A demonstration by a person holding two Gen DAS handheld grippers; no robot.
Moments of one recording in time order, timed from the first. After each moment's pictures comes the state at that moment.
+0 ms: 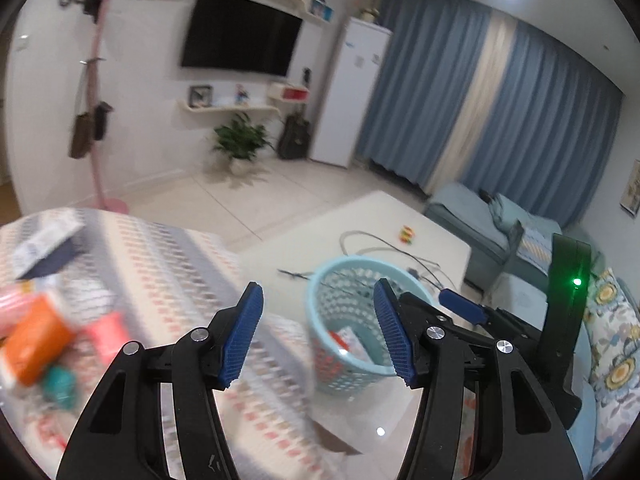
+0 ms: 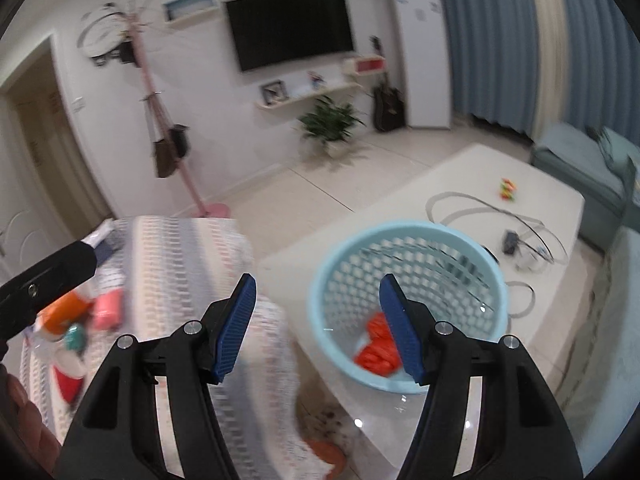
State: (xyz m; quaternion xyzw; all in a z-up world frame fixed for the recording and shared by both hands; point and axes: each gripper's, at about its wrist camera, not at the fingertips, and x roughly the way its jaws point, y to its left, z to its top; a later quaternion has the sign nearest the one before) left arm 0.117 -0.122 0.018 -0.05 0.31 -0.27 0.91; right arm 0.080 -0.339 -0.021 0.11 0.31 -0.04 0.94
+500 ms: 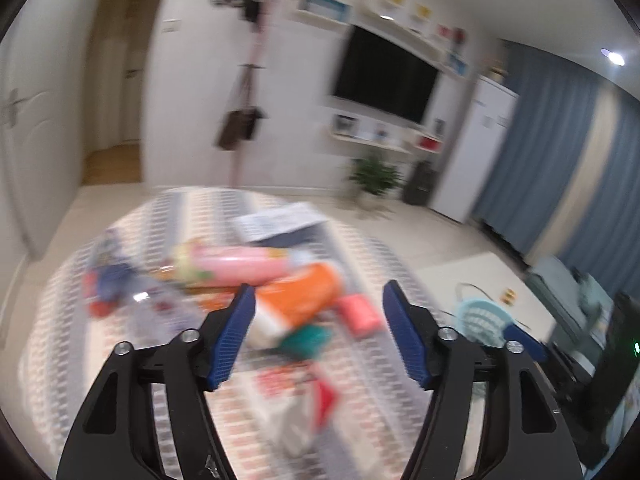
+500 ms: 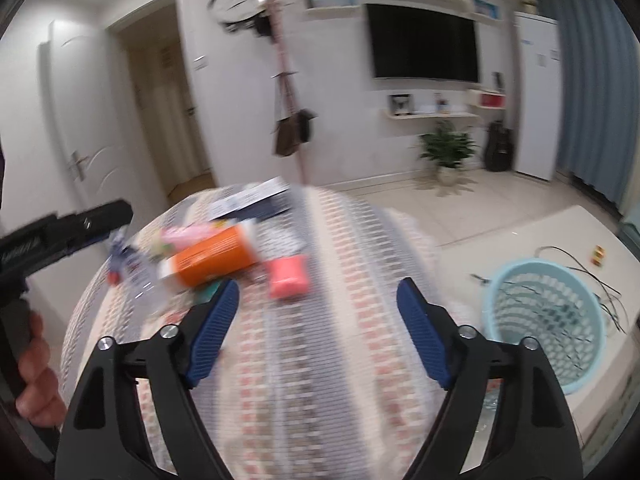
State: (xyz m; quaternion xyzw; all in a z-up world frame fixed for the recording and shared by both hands) left arm 0.070 0.083 0.032 -0.12 0.28 -0.03 0.95; right arm 0.055 -0.156 -0.002 0.03 0.29 0.16 0.94
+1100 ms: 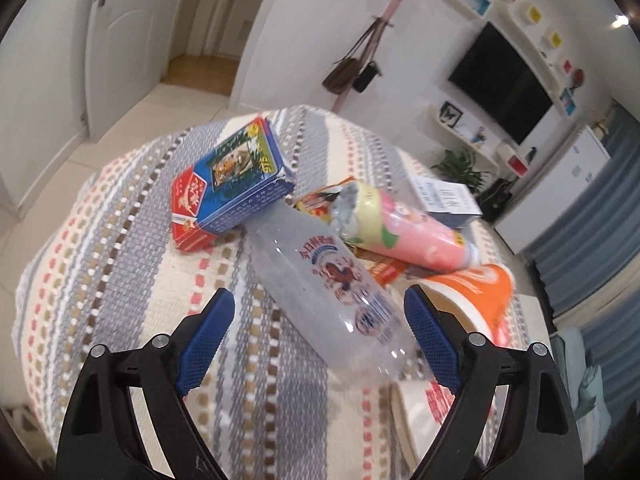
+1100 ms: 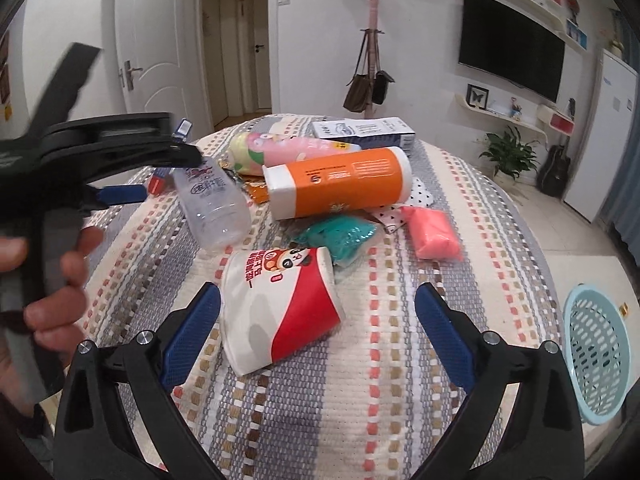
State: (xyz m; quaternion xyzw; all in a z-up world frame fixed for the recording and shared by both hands) left arm 0.105 0.197 -0.049 -0.26 0.37 0.09 0.89; right arm 0.045 -0.039 -0.056 -0.08 0.33 0.24 0.91
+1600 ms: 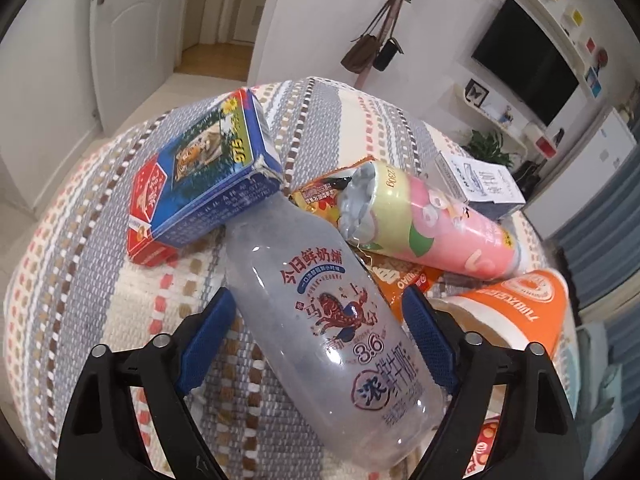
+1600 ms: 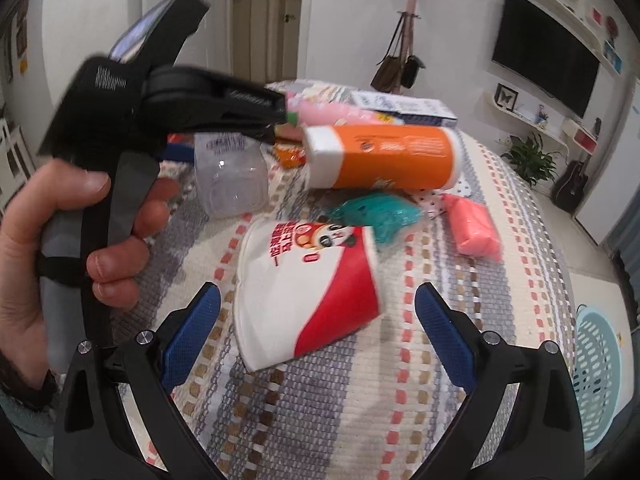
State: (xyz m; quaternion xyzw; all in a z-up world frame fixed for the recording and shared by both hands) left arm 0.136 0.188 -0.072 -0.22 0.41 0.13 0.88; right arm 0.049 -0.008 -0.076 -0.15 0.36 0.27 0.88
